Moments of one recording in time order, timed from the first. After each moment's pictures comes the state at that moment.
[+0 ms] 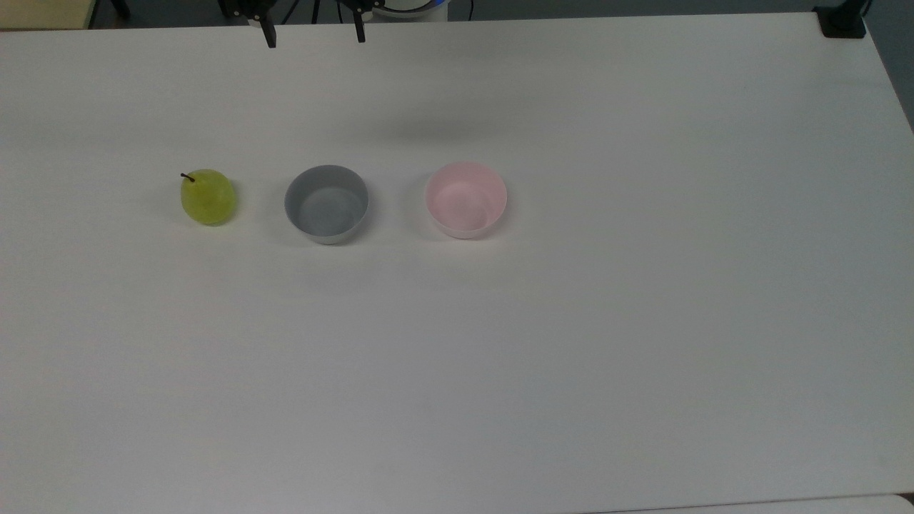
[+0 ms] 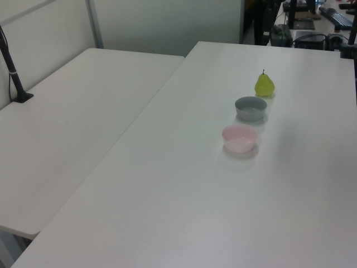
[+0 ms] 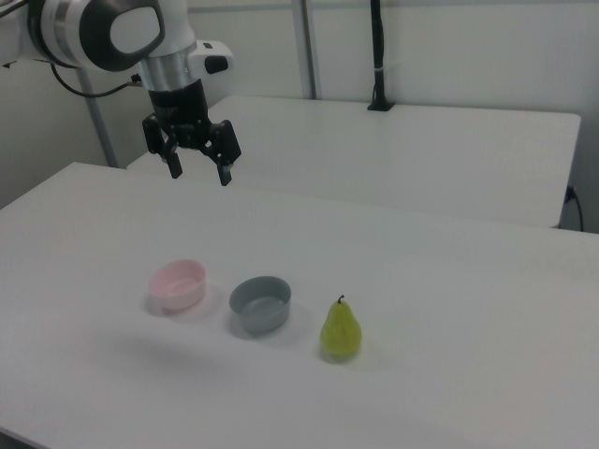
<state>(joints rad) 0.03 -0.03 -0.10 -1.67 0.02 1.71 -0.18</state>
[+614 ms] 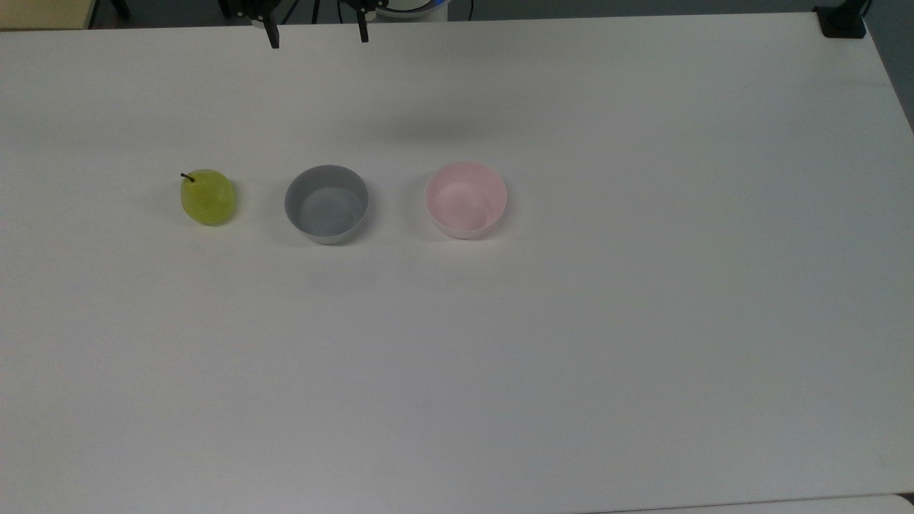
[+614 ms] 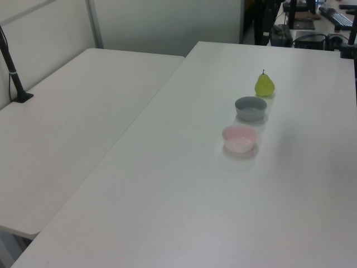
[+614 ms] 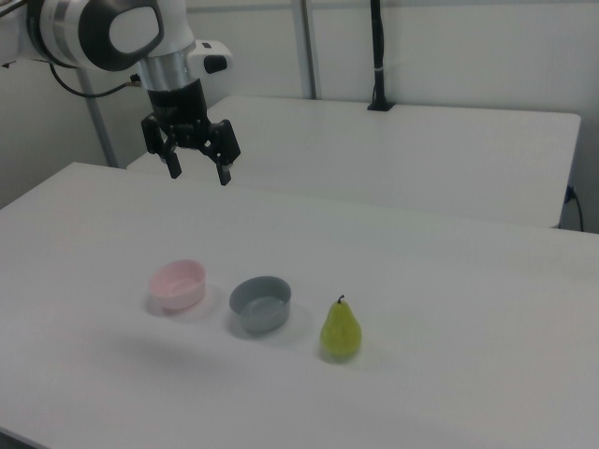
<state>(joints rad) 0.02 -0.03 -0.09 -1.67 0.02 1.71 -0.19</state>
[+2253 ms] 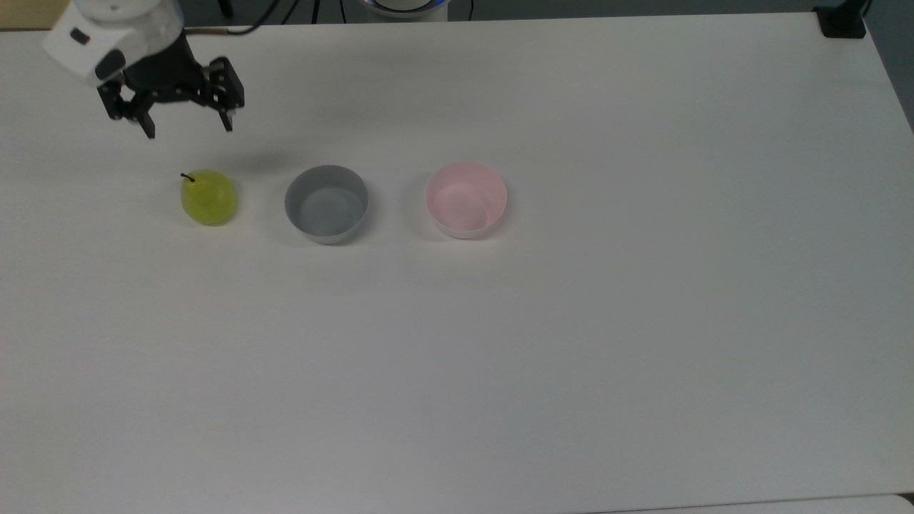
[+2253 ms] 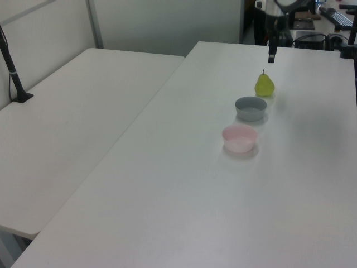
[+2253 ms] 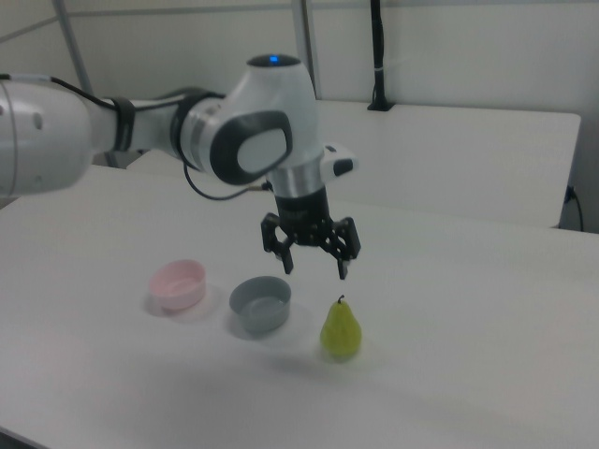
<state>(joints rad) -0.18 0.18 -0.17 -1.79 -0.01 2.02 -0.53</state>
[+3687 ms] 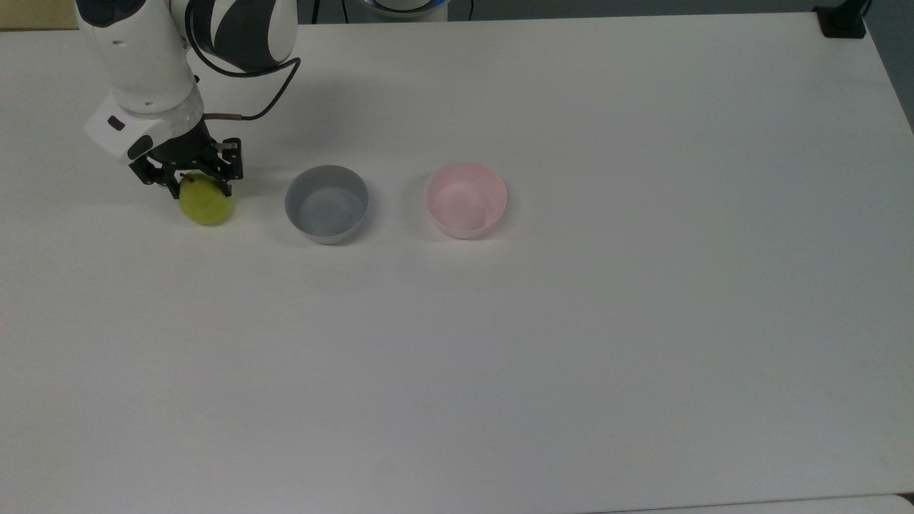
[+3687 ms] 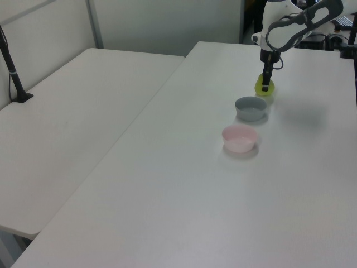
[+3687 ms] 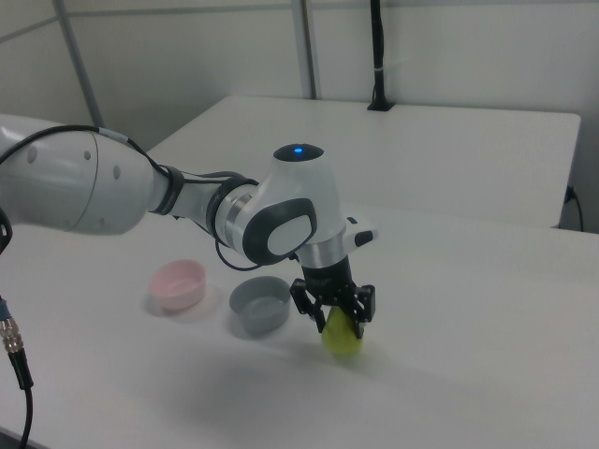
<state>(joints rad) -0.20 0.34 -0.18 -1.90 -0.01 2.31 -0.52</state>
